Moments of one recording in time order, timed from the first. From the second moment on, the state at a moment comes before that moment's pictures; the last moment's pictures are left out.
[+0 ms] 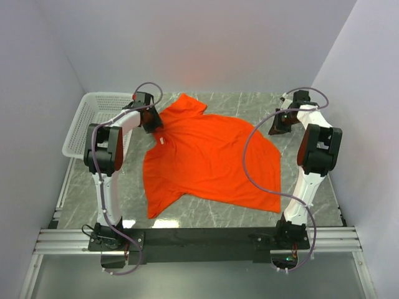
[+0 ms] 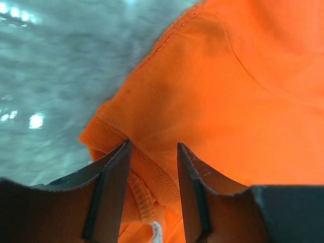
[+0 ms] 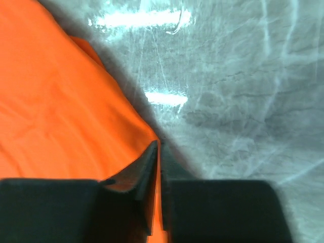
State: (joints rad) left arm -0.17 2.16 1.61 -0.38 0.05 -0.63; right arm -0.20 2.15 1.68 -0.72 -0.41 -0.01
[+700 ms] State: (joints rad) left arm -0.15 2.05 1.58 -0.34 0.13 -0.62; right arm -0.11 2.20 1.69 -0.76 -0.43 -0.04
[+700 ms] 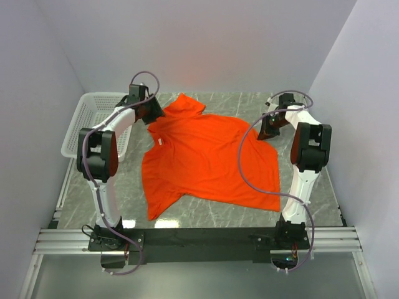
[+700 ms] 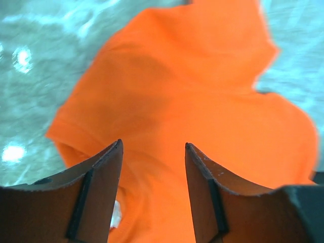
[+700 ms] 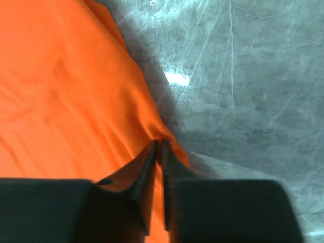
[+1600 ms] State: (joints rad) left arm -0.15 1.55 1.22 -0.21 0.18 -0.58; right arm 0.24 1.66 1.07 -0.66 -0.31 -0.45
